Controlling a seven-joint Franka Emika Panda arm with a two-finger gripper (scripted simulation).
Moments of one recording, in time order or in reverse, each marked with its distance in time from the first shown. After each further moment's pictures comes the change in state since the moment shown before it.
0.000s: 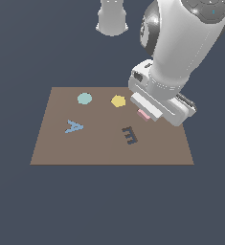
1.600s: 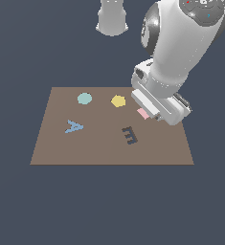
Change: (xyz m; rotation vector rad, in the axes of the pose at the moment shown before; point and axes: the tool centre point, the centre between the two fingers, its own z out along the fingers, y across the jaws) arm -0.012 0.006 0.009 0.000 0.000 0.131
